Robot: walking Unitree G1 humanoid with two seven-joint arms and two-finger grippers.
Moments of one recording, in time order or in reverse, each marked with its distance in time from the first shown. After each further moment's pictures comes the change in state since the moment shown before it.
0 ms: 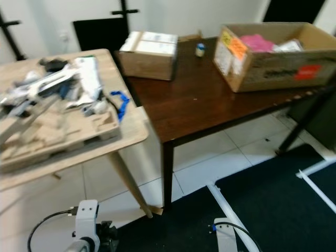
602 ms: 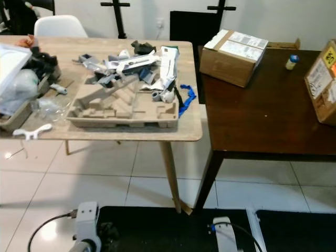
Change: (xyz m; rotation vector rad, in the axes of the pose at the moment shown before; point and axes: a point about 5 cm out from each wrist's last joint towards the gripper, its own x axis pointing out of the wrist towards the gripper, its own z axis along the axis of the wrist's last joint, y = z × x) left arm -0.003 0.007 -0.004 -0.039 -0.004 0.054; right arm 0.002 0.005 0.013 -0.030 -0.036 0.030
